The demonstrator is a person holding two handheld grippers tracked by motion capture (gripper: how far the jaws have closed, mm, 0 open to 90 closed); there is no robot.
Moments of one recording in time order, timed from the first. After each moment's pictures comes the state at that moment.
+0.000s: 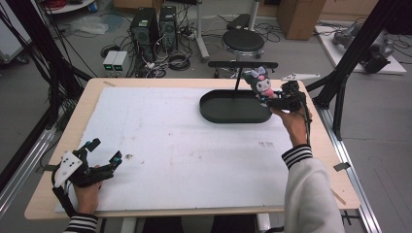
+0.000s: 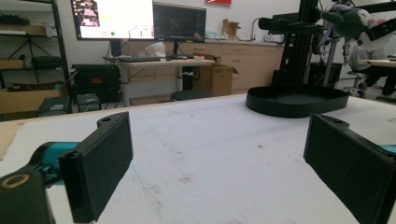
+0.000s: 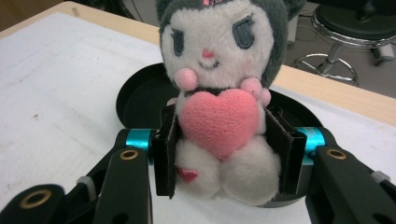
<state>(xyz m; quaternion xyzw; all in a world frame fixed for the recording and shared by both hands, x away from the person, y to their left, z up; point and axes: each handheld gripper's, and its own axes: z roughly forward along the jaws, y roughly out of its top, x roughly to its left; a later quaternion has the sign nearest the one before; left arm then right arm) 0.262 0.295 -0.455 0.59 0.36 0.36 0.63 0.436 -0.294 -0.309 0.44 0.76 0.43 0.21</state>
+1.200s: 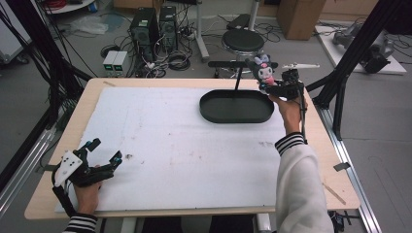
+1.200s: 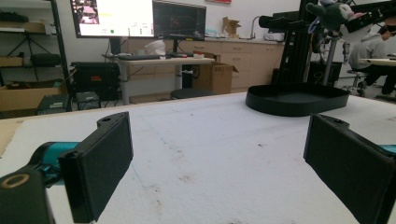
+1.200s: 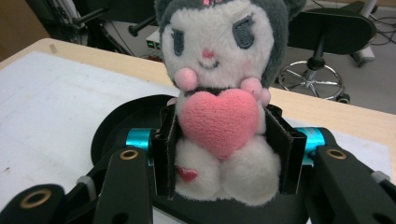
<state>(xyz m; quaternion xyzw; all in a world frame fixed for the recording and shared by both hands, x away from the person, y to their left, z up) 0.263 0.295 -0.455 0.59 0.36 0.36 0.63 0.473 -0.295 -0.304 0.48 0.72 0.45 0.22</state>
